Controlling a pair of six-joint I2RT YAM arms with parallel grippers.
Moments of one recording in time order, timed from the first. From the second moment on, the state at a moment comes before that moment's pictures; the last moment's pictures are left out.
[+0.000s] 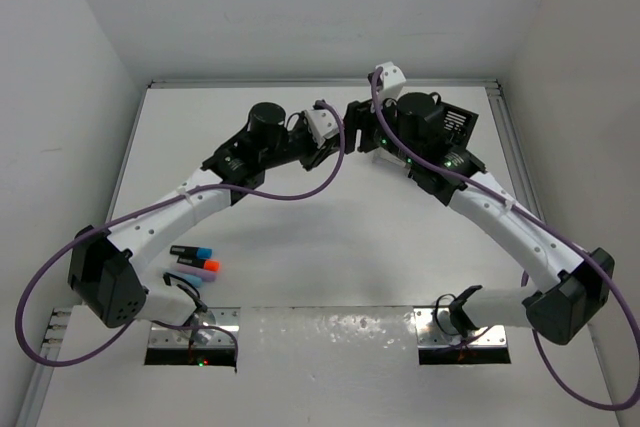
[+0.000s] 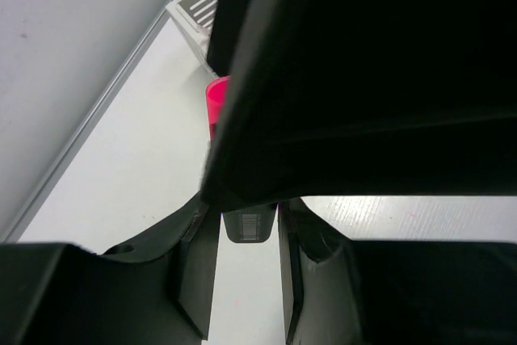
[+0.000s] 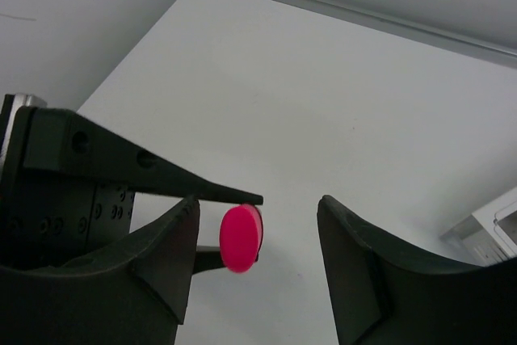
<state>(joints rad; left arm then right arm) -0.66 1.37 1.18 -0.09 0.33 0.34 0.62 1.29 1.20 -0.15 -0.04 0.22</state>
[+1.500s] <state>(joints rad) -0.58 1.30 1.07 0.01 0.24 0.24 0.02 1.64 1.45 -0.45 -0.30 0.54</state>
